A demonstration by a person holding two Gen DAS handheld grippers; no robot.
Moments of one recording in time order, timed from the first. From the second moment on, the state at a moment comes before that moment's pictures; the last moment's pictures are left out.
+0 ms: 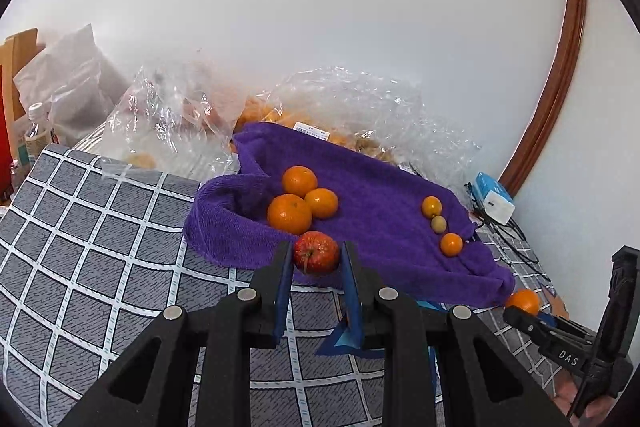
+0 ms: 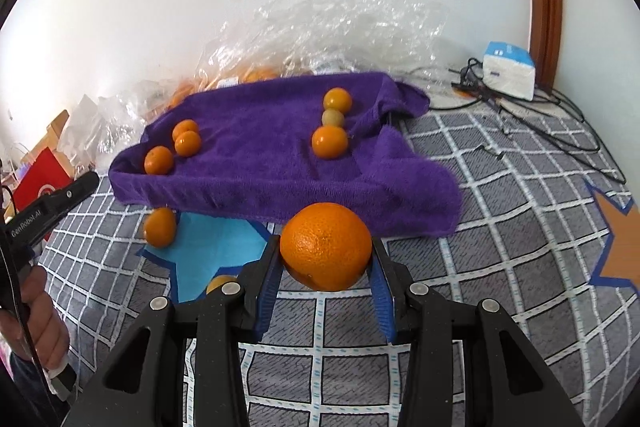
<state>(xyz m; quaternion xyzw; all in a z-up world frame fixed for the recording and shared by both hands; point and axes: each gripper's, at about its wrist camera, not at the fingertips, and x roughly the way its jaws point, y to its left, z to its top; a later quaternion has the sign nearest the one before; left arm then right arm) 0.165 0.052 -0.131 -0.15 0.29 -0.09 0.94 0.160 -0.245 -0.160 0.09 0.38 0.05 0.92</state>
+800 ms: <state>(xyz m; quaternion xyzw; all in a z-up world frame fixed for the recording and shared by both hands) 0.164 0.064 -0.096 -0.12 0.28 -0.06 0.95 0.171 -0.255 -0.109 0.08 0.34 0.04 0.94</state>
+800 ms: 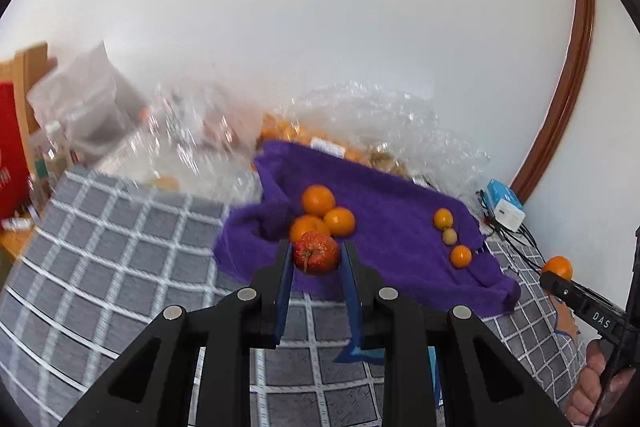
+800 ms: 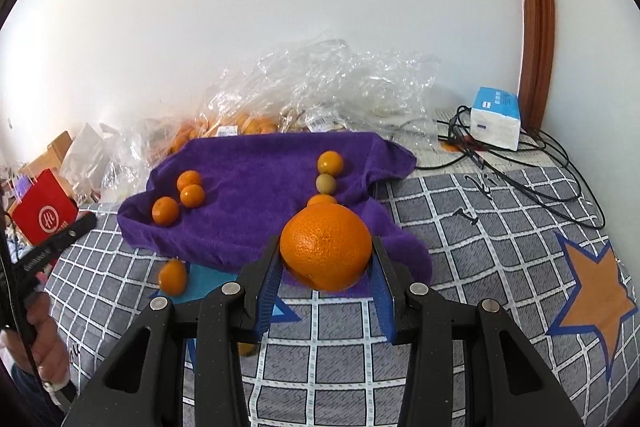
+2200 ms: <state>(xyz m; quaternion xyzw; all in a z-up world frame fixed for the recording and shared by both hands) 0.266 0.022 -0.117 -0.08 0.40 -0.08 0.91 0.266 -0.234 -0.179 0.07 0.41 0.08 0.91</state>
